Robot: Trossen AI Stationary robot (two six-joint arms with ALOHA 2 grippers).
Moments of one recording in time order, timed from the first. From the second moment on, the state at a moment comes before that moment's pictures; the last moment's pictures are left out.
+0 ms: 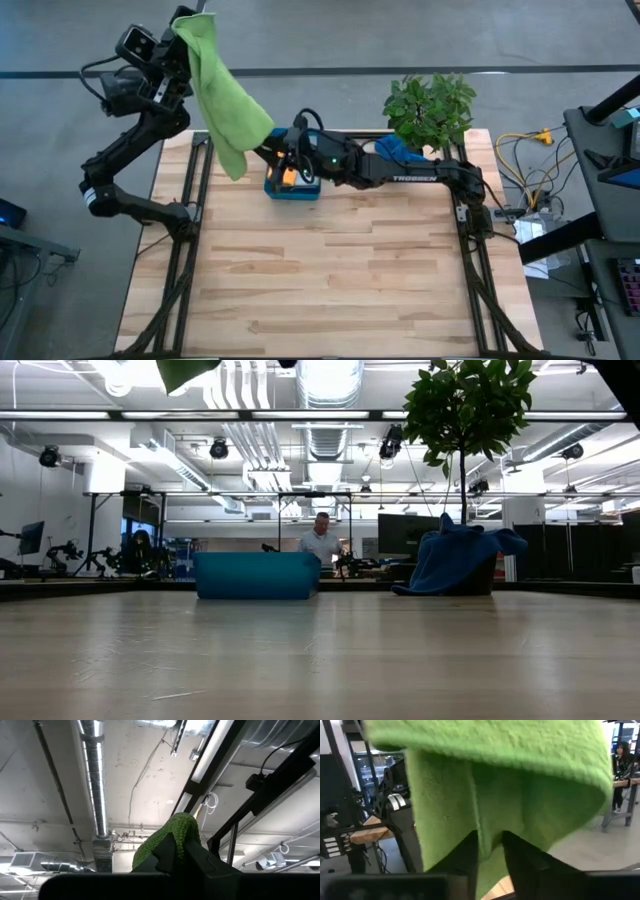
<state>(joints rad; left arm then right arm) 0.64 1.25 1.54 0.99 0.49 -0.74 -0.05 2.03 1.97 0.17 0.24 0.05</state>
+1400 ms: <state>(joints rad) 0.64 1.23 1.56 0.65 0.71 -0.69 0.13 1.56 1.97 -0.90 0.24 0.01</state>
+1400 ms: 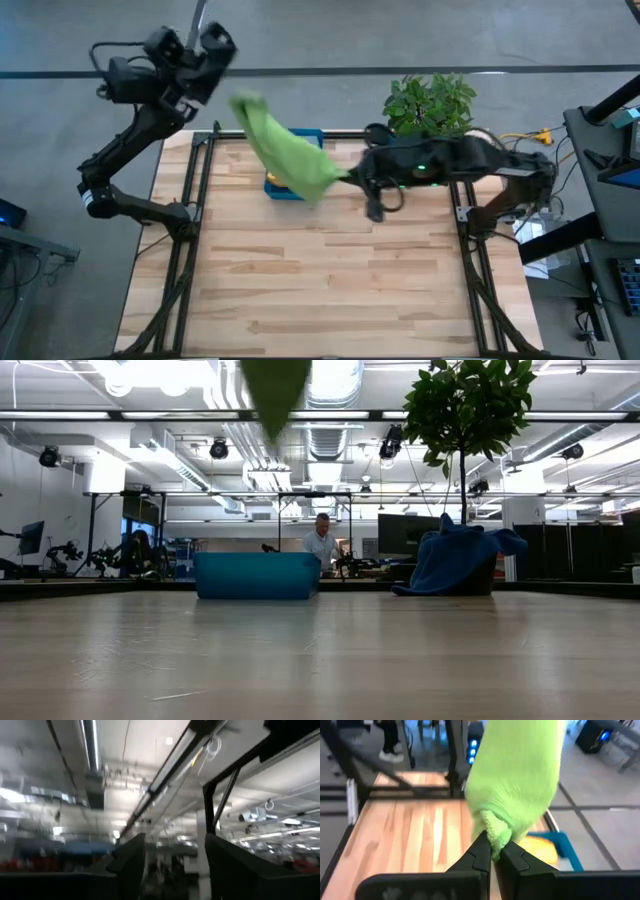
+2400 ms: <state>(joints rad) 0.04 1.61 1.48 0.17 0.59 -0.41 0.31 1.48 1.97 -1.55 -0.22 -0.07</state>
